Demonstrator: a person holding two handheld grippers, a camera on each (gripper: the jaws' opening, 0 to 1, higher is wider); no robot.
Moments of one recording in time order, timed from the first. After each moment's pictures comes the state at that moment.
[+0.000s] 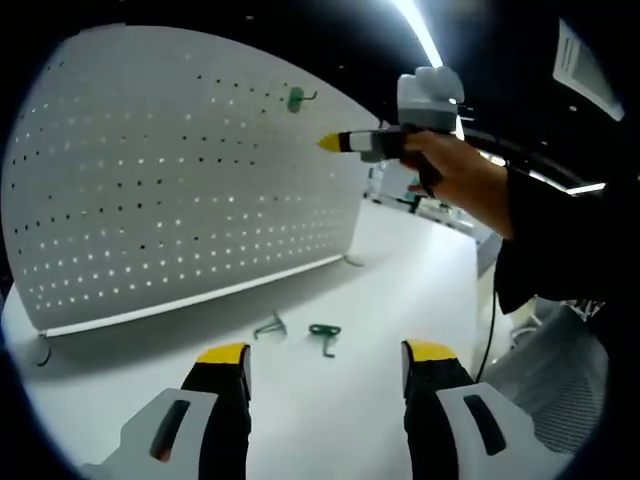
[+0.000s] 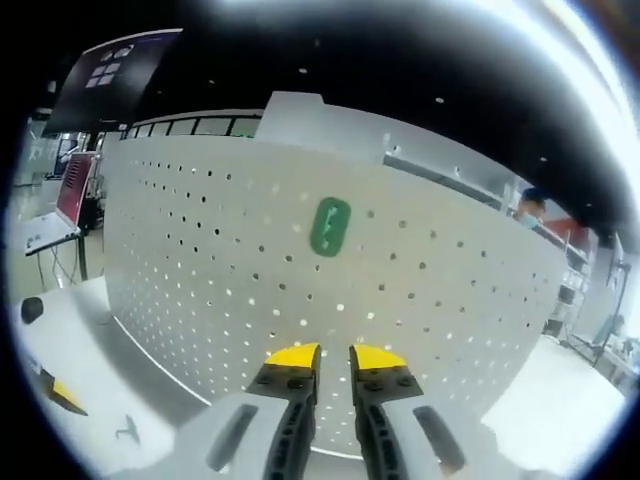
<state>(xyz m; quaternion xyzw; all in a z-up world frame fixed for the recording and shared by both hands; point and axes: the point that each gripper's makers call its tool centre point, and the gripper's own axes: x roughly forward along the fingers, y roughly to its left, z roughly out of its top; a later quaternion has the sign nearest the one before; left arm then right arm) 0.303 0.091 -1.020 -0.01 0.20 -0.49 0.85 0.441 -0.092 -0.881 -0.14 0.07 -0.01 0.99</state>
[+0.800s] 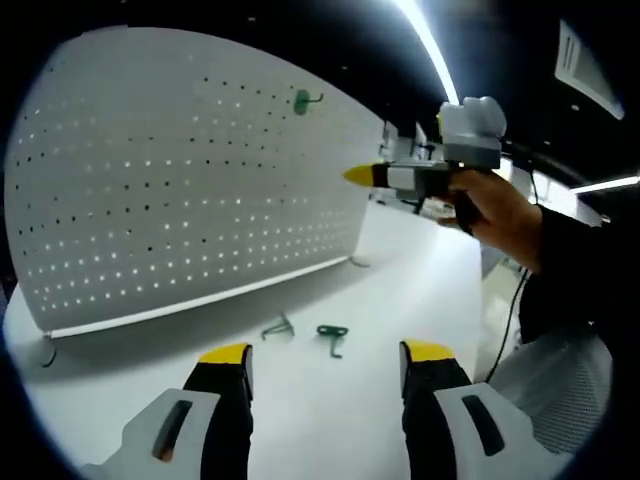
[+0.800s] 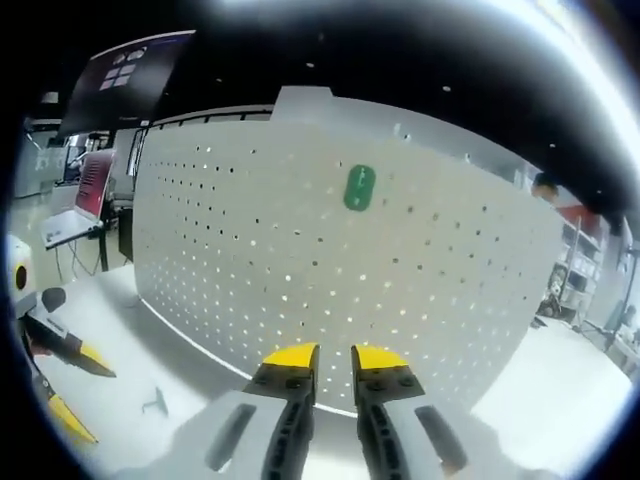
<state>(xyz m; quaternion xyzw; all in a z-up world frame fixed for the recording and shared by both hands) 0.309 0.098 -1.020 -0.01 0.20 -0.48 0.86 0.390 -0.072 -0.923 -0.12 0.10 0.02 0.99</state>
